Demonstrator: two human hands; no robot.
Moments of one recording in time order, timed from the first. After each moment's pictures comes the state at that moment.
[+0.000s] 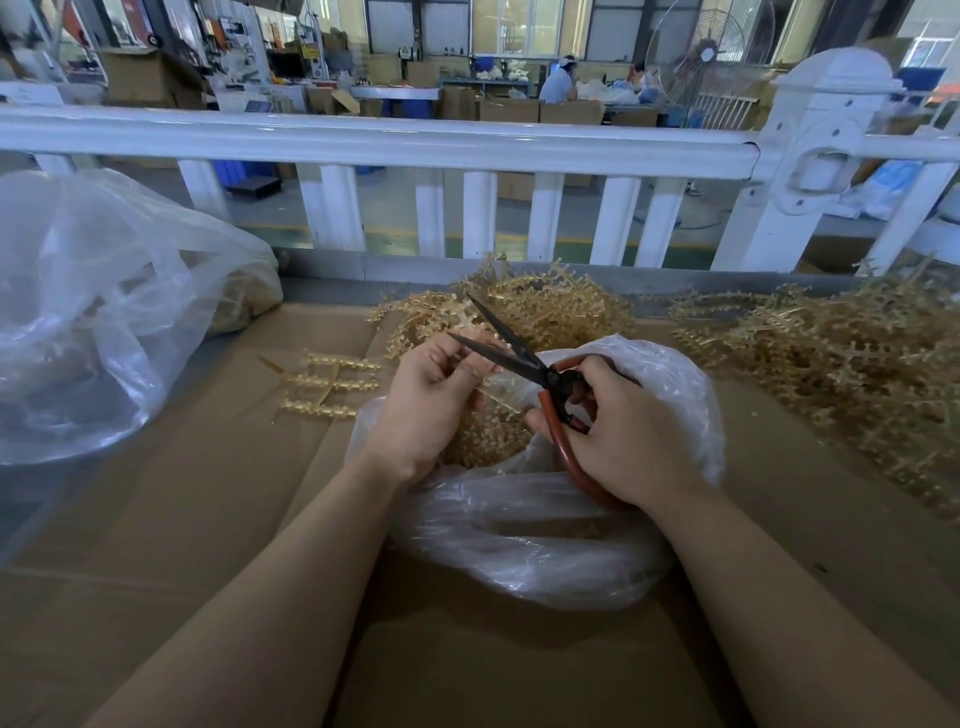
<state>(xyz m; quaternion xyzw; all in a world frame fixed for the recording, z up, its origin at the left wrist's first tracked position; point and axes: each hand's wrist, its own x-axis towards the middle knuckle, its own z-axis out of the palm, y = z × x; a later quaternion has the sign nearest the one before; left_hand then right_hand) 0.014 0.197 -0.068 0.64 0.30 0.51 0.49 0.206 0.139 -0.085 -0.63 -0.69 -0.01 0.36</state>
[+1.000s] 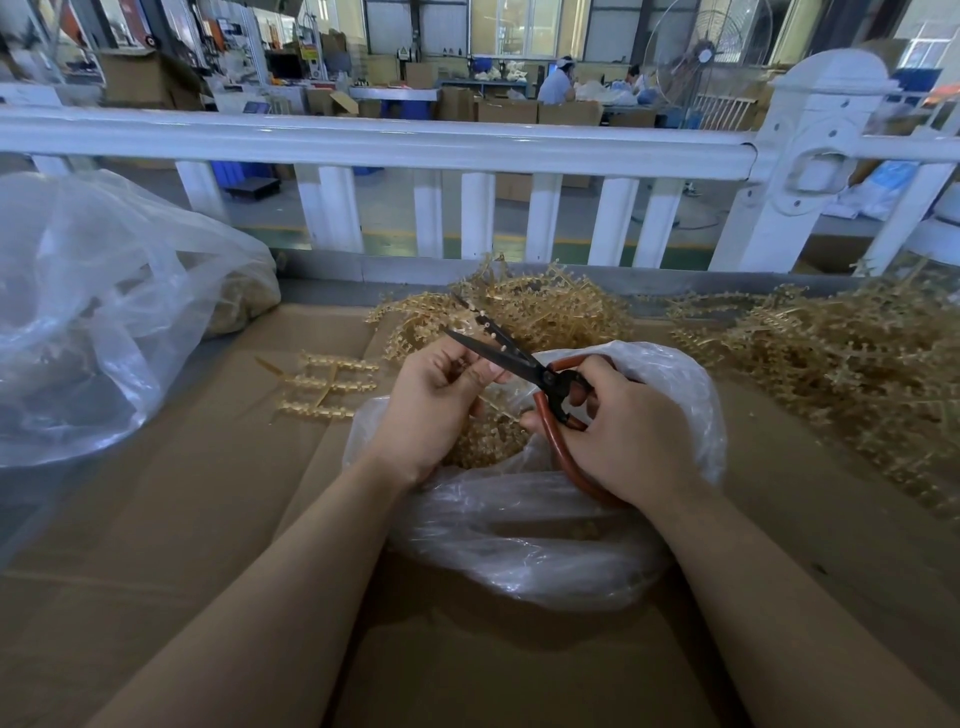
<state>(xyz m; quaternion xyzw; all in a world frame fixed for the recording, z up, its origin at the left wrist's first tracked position) 0.013 0.193 -0.064 0.68 0.31 0.50 0.44 0.200 0.136 -0.083 -0.63 -0.67 -0.09 0.37</state>
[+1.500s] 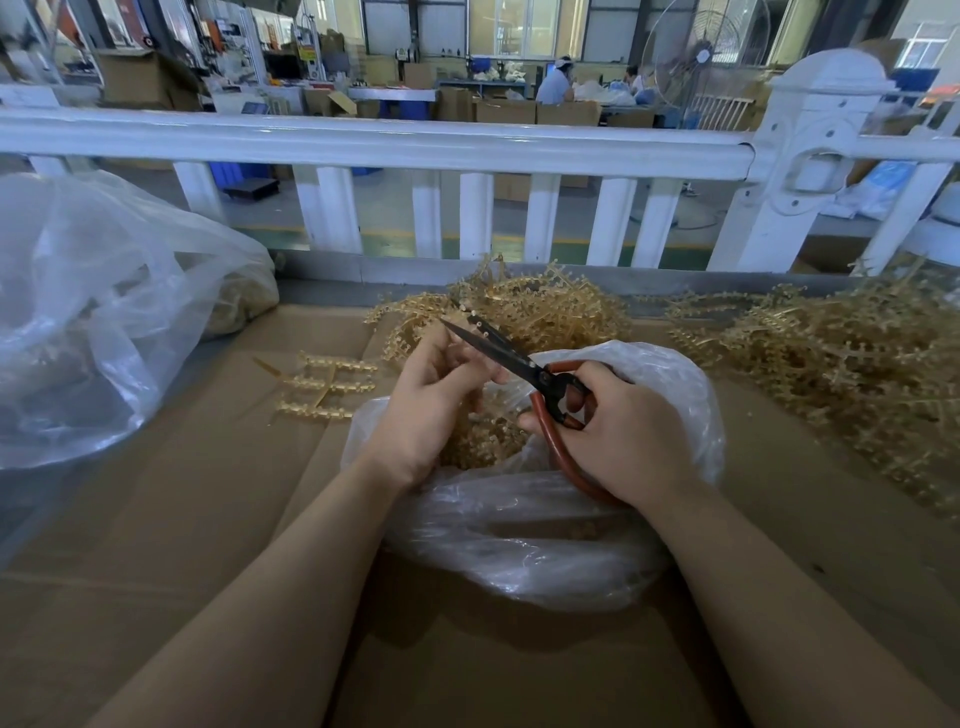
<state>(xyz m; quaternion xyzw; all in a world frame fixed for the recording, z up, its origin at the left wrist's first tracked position) 0.015 0.195 -0.067 0.63 0.24 0.51 0.53 0.202 0.136 -0.083 -0.63 -0.67 -0.05 0.38</state>
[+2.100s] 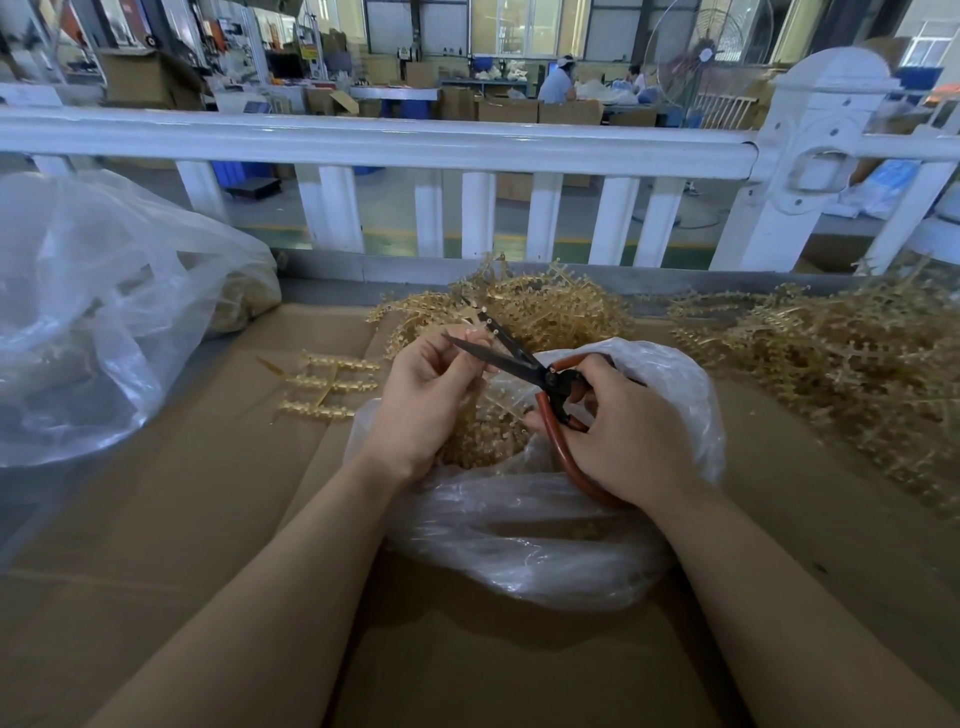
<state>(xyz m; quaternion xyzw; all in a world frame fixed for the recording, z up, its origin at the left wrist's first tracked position) 0.012 0.198 -0.068 0.63 0.24 0.54 0.50 0.206 0.141 -0.087 -0.63 -0.68 -0.06 0.37</state>
